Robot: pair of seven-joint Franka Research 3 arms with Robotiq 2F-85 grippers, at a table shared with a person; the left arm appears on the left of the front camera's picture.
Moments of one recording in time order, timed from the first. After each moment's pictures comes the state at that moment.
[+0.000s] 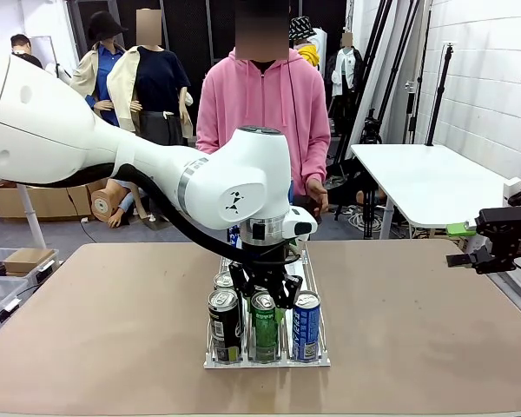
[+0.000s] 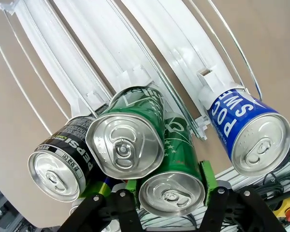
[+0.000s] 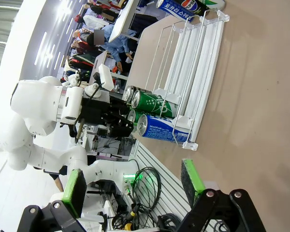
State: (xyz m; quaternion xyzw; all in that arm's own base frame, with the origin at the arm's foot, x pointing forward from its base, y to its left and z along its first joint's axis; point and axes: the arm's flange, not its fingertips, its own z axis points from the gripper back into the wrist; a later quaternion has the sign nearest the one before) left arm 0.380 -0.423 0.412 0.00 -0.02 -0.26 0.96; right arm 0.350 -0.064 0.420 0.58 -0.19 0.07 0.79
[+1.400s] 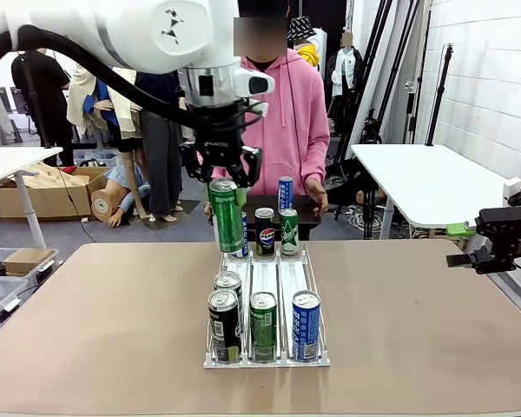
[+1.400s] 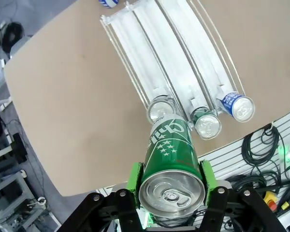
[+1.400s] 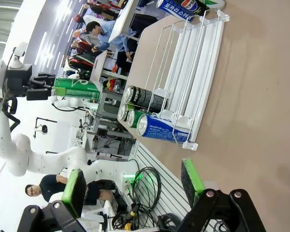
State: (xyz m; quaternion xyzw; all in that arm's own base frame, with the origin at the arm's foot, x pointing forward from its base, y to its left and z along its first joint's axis) left arm 0.395 -0.349 0.633 0.00 -0.08 -0.19 0.98; right arm 0.350 -0.063 0.420 0.58 -0.19 0.07 0.79
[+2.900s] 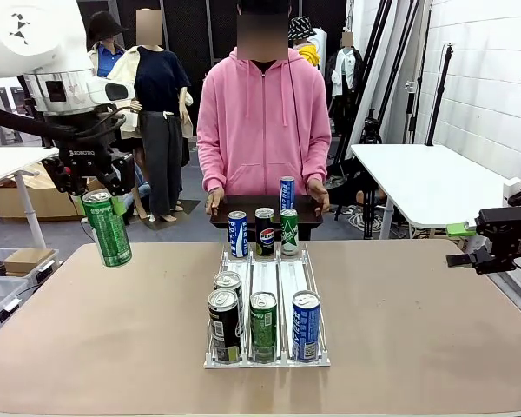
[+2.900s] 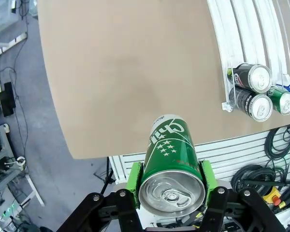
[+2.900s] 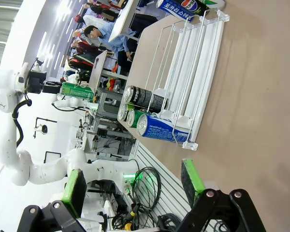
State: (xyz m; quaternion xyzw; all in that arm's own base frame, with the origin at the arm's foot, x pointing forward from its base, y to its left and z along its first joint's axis) left arm 0.387 -0.149 0.620 -0.01 -0.04 -0.07 1.00; right arm 0.350 -0.063 0.420 0.58 -0.19 0.07 0.79
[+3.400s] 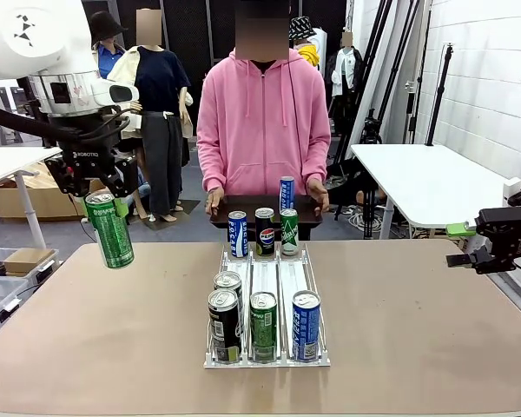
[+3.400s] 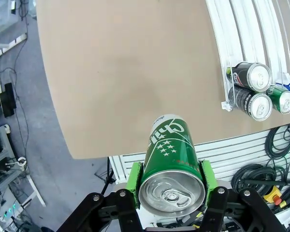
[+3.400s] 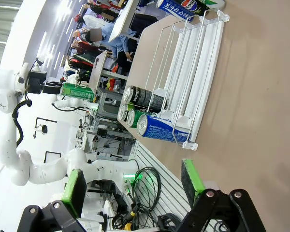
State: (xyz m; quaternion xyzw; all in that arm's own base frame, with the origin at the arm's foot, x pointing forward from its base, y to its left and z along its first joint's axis) left arm 0.386 -0.152 0.619 -0.01 -0.04 -0.08 1.00; right arm 0.350 -0.063 0.420 0.58 -0.19 0.07 0.79
